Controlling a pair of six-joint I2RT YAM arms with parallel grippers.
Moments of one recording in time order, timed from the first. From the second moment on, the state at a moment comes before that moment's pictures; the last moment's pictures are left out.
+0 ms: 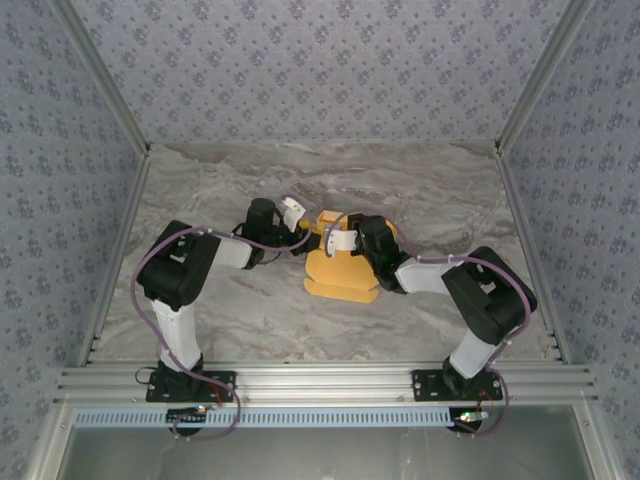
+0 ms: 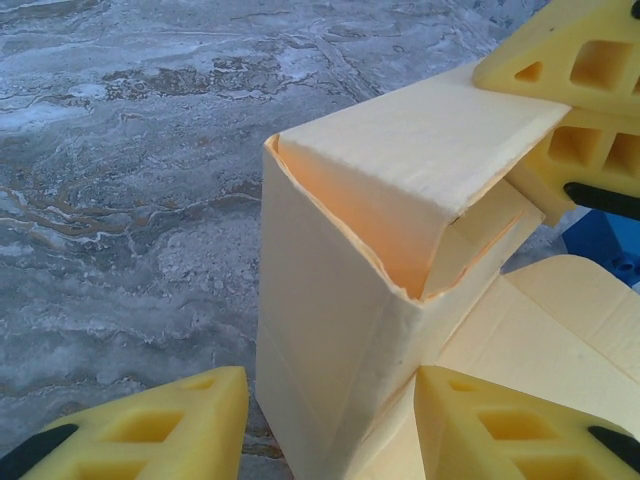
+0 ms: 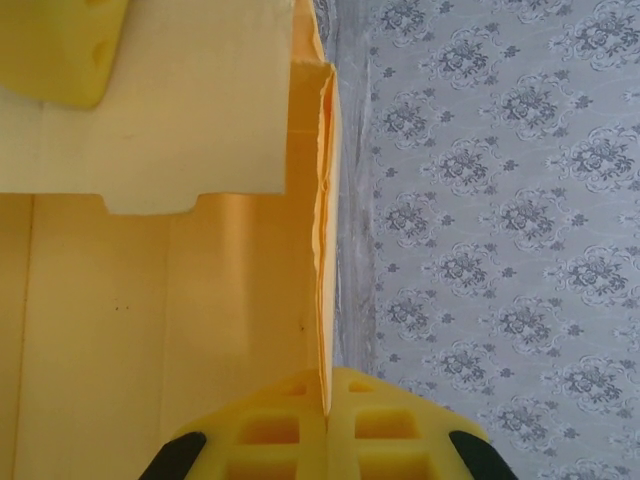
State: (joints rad) left arm -0.47 1.94 0.88 0.58 0.62 -0.05; right arm 0.63 1.68 0.70 0.61 0.26 -1.30
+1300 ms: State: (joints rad) left arm -0.51 1.99 0.95 0.56 0.48 -0.14; right arm 0.63 1.71 0.73 0.63 0.27 -1.33
